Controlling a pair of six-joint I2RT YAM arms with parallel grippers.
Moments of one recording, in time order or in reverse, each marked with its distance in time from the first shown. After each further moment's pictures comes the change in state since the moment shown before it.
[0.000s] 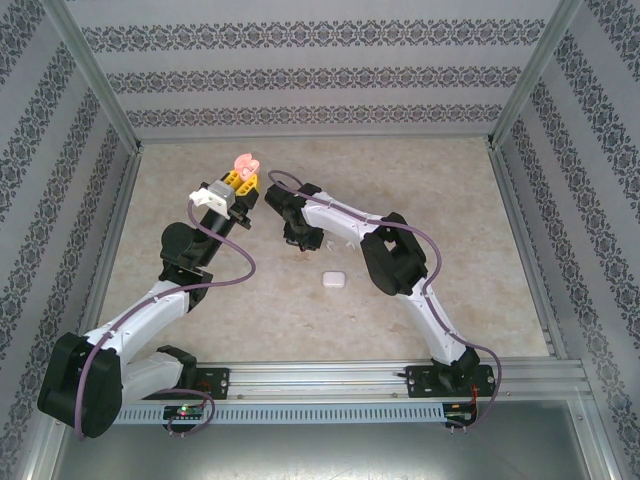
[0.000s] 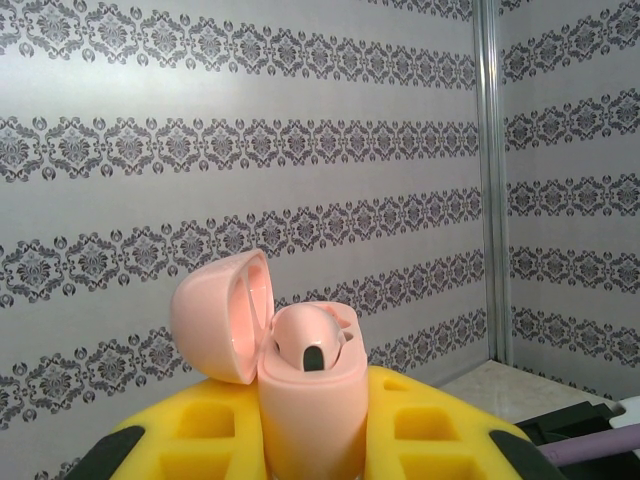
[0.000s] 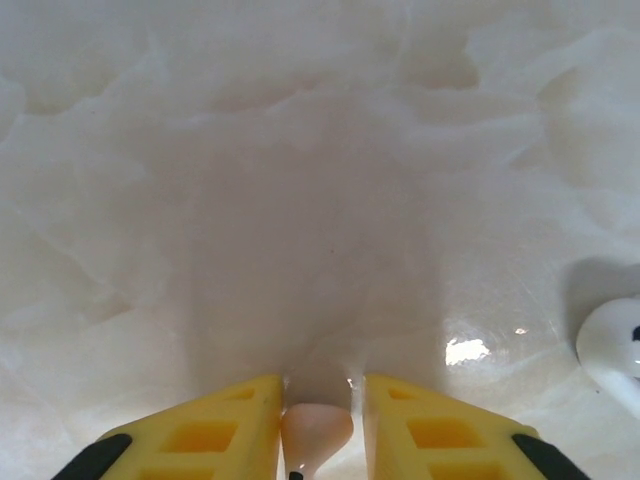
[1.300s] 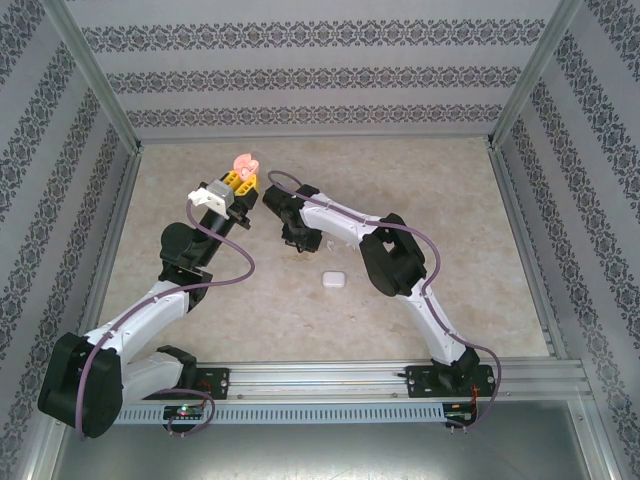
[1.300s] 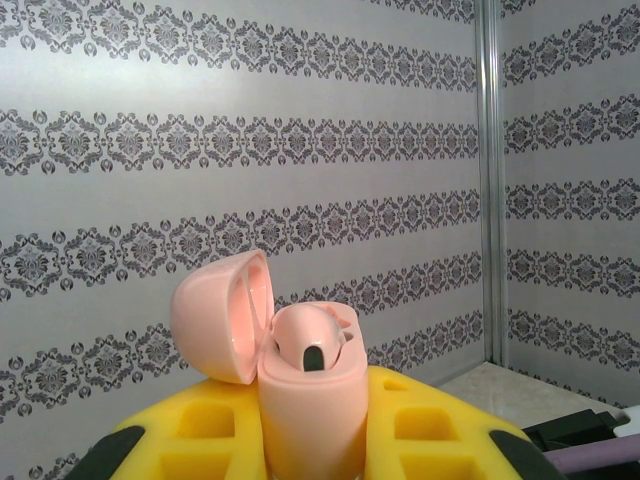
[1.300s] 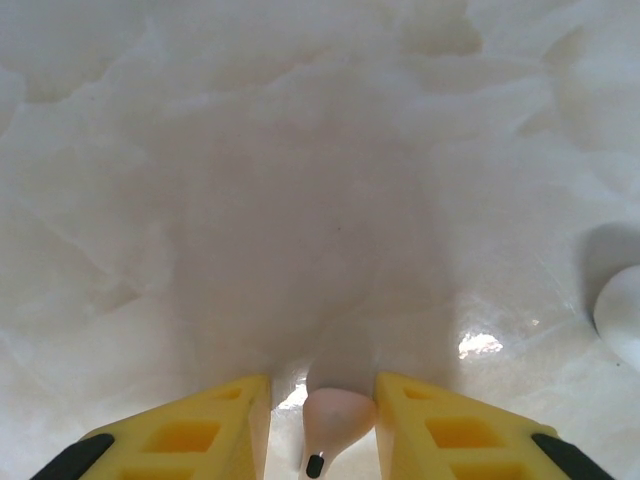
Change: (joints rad) left arm 0.005 0.000 -0.003 0.003 0.004 -0.022; right arm 0.014 0.001 0.002 -0.002 0.003 0.059
